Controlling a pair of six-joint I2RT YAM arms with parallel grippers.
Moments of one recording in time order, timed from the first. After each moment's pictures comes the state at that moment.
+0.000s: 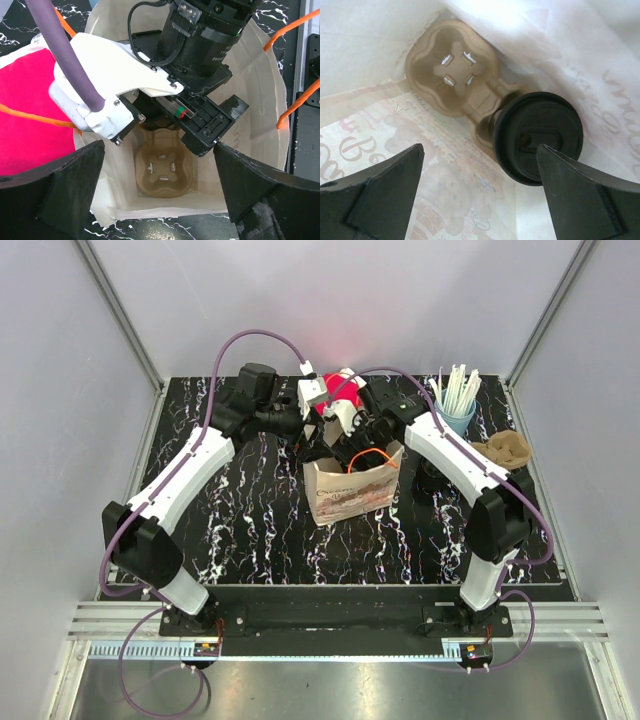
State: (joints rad) left arm -0.46 1.58 1.54 -0.55 0.78 0.40; right arm 0.55 1.81 1.69 -0.95 -0.32 -0.40
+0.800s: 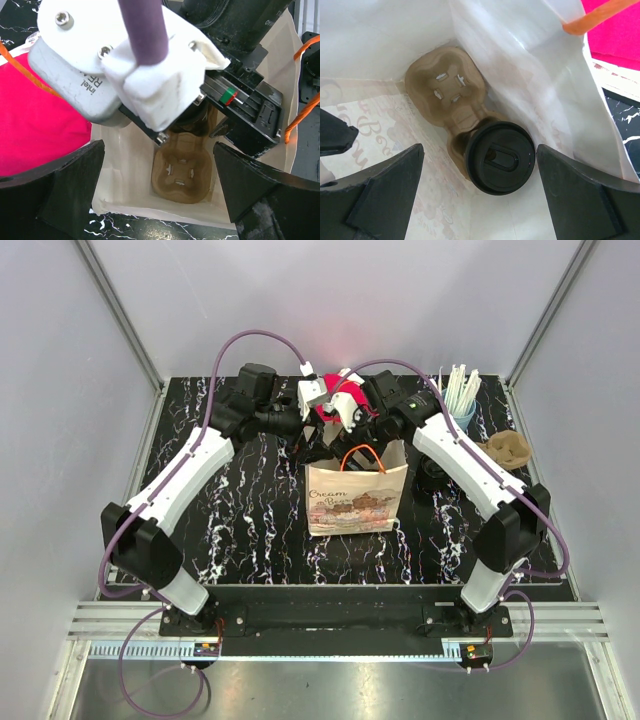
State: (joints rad) left arm -0.47 1.58 1.55 -0.58 0.79 0.40; right arm 0.58 1.73 1.74 -1.00 -0.34 -0.41
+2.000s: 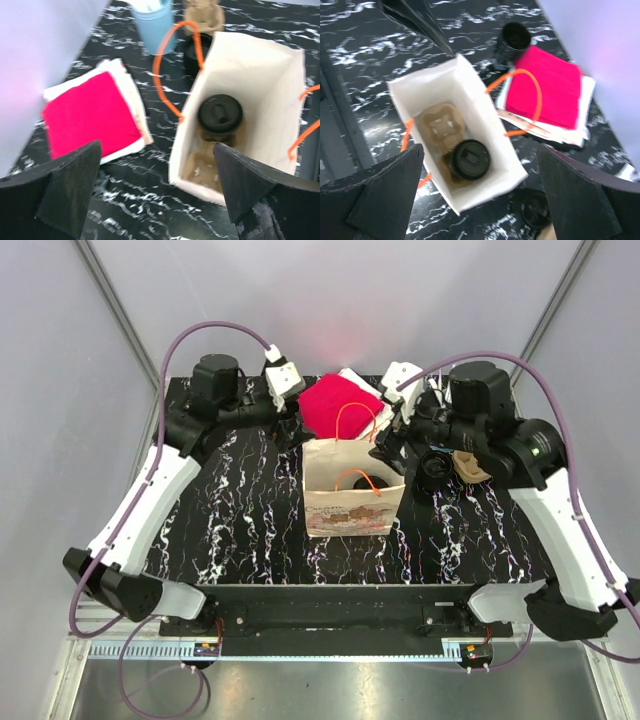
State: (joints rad) left arm -0.44 1.40 1.60 -0.60 0.66 0.43; right arm 0.61 1.32 1.87 -1.01 -0.34 -0.43
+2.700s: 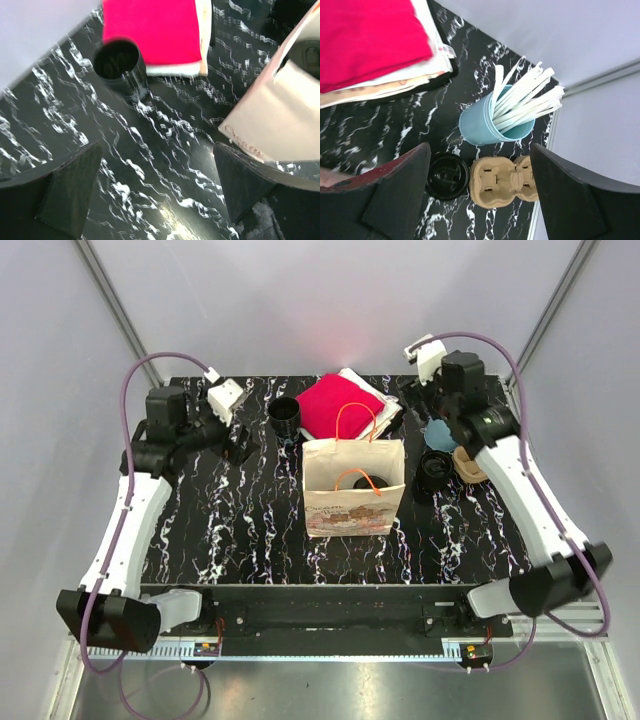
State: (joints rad) left arm -0.12 1.19 1.30 -0.61 0.56 0.41; right arm 0.35 1.37 1.56 -0.62 0.21 -0.40
